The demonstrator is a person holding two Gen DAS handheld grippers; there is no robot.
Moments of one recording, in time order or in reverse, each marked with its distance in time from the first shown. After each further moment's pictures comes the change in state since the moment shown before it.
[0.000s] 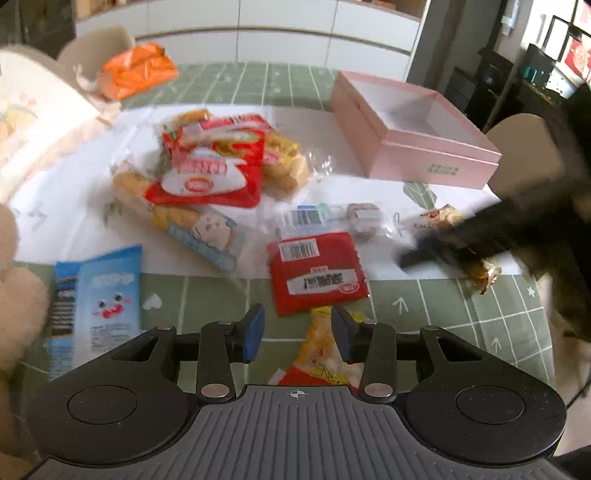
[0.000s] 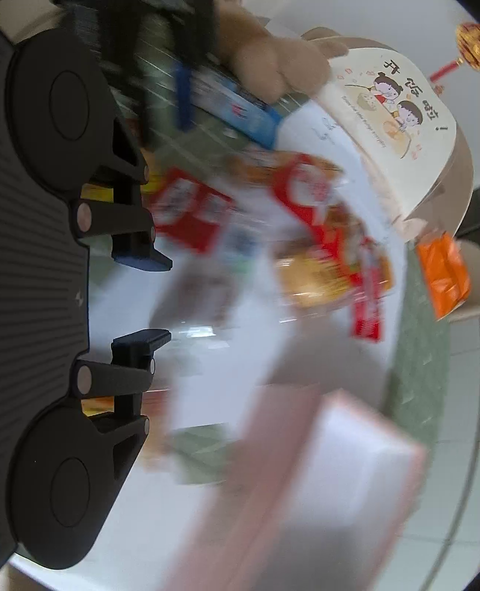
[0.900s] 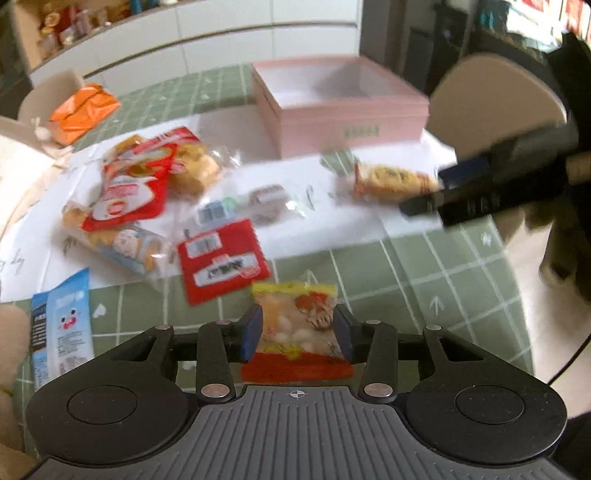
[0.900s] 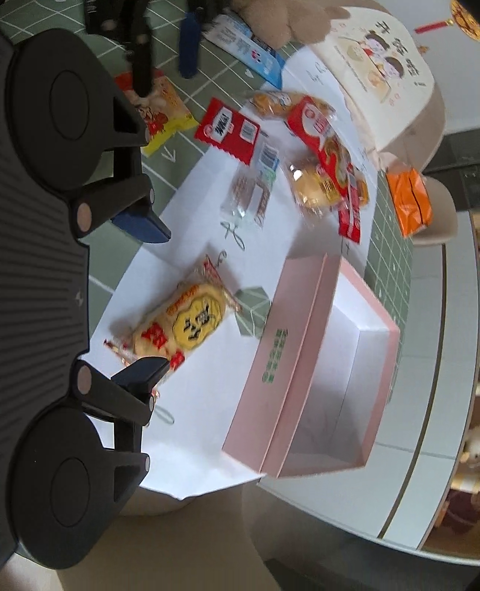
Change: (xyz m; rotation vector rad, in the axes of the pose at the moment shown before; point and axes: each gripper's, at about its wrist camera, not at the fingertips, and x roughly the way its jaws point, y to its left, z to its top) left arm -0.004 -0.094 -0.018 0.237 0.037 0.060; right arm -0.067 -0.025 -0.061 0.017 -0.164 -0.297
